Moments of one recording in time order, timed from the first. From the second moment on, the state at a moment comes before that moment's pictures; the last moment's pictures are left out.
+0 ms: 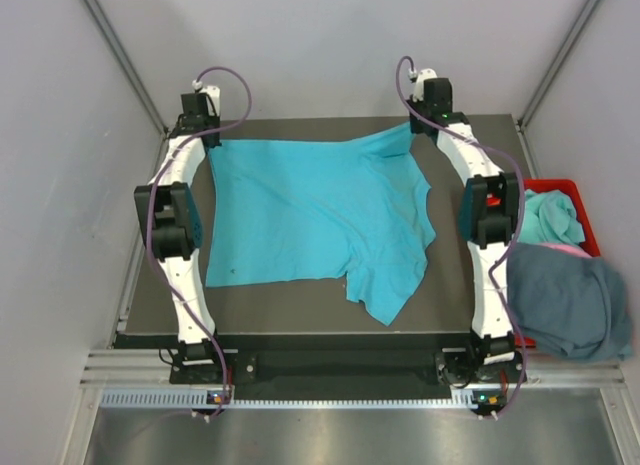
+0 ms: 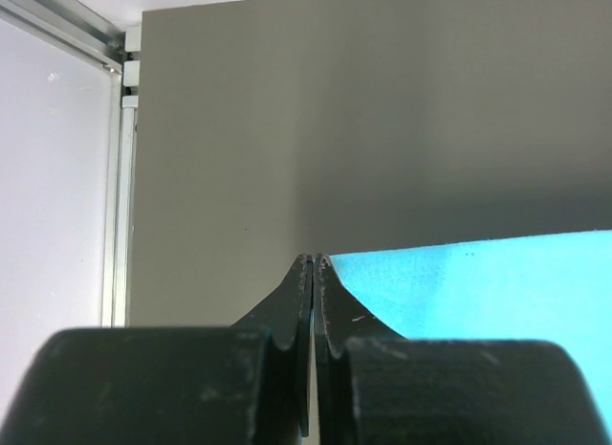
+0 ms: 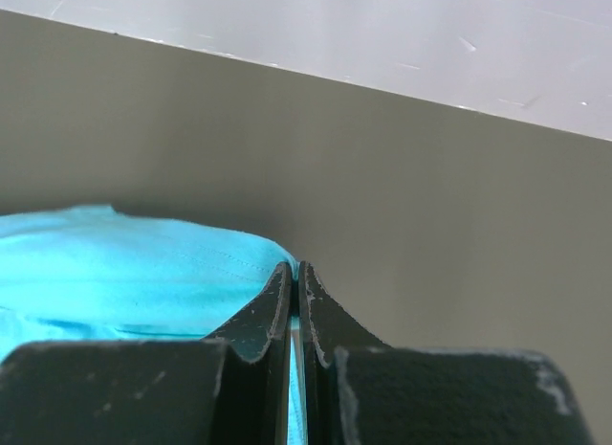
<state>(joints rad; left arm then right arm) 0.07 2.22 1.94 -0.32 -0.12 0.17 0.17 2.39 2.19 -0.35 0.02 -0.09</state>
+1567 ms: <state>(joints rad) 0.18 1.78 1.52 -0.45 0.19 0.15 0.19 1.78 1.53 -0.39 -0.04 -0.08</state>
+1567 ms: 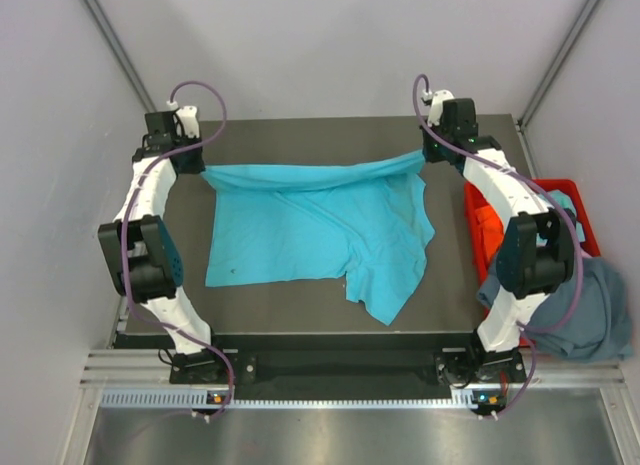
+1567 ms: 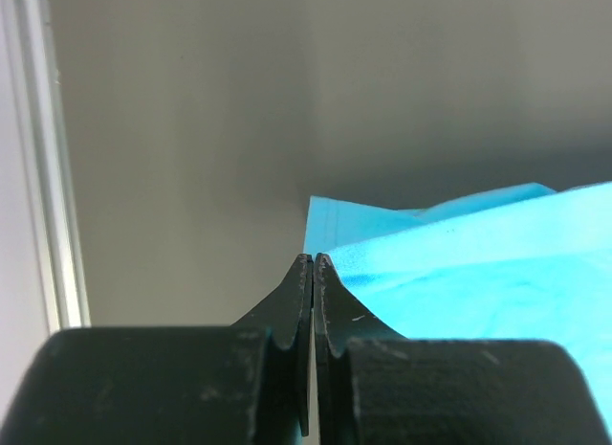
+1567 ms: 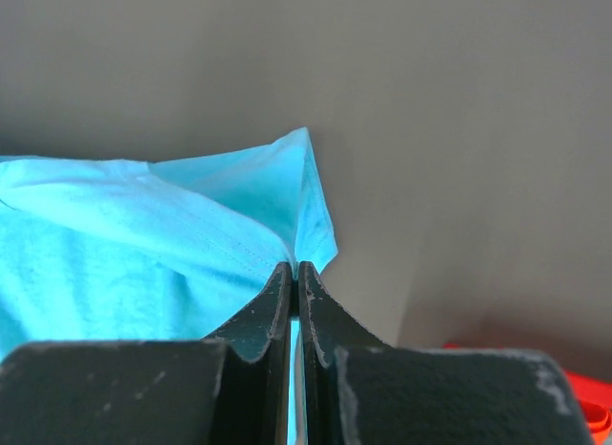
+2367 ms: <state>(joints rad) 0.18 1.35 1.85 -0.53 0.22 0.09 0.18 1.27 1.87 -0.43 0.09 -0.14</state>
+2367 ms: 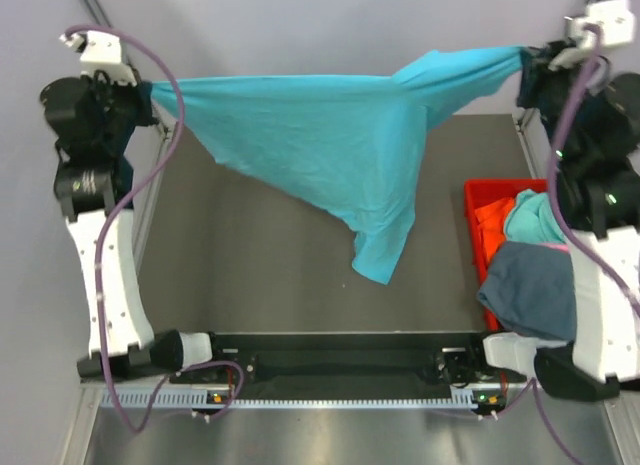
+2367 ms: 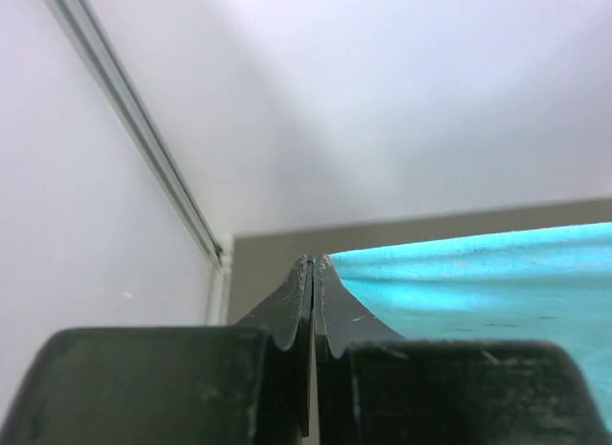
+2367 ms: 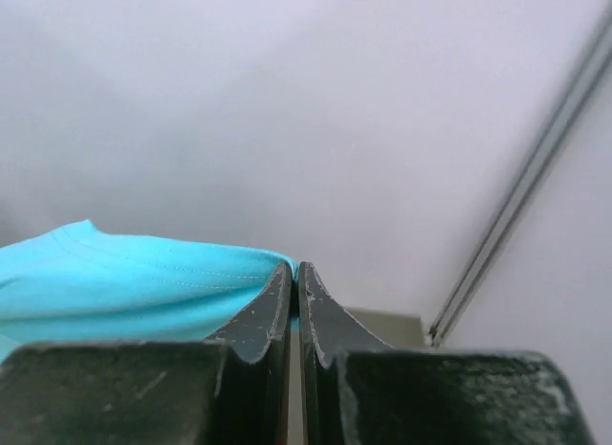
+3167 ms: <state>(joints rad) 0.18 0.91 1.89 -0.52 0.12 0.23 0.06 0.95 2.13 -0.51 0.02 -0.19</state>
